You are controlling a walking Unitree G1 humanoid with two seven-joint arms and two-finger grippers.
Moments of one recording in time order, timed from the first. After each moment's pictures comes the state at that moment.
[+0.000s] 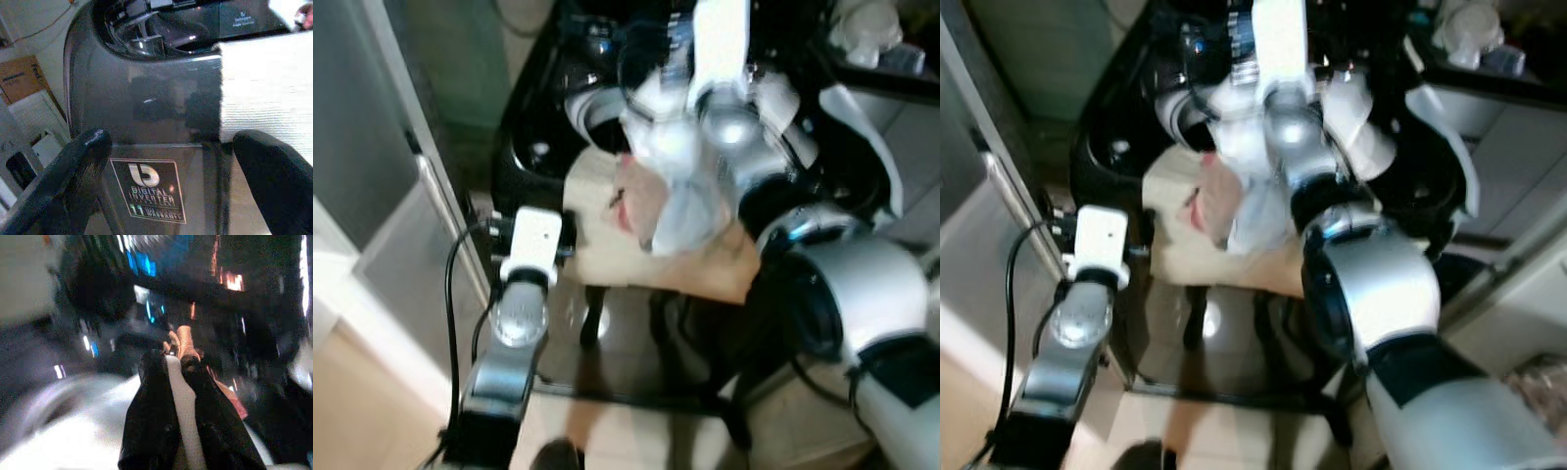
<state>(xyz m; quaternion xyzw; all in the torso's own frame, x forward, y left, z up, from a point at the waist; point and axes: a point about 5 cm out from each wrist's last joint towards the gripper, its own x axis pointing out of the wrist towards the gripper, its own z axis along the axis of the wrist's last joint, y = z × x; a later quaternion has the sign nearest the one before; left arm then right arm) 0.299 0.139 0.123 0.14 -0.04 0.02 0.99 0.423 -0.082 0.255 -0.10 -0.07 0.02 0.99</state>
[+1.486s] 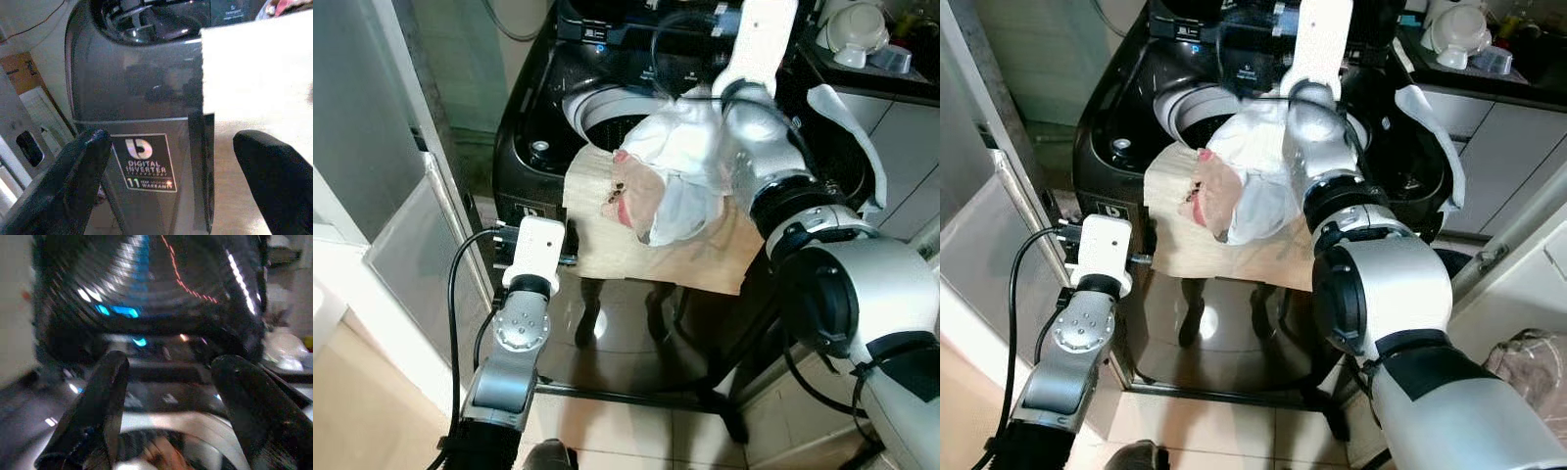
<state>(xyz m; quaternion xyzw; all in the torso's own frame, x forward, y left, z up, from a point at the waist) 0.292 0.137 0.116 0.14 -0.02 0.02 0.99 0.423 -0.100 0.294 0.03 -0.16 -0.01 0.99</state>
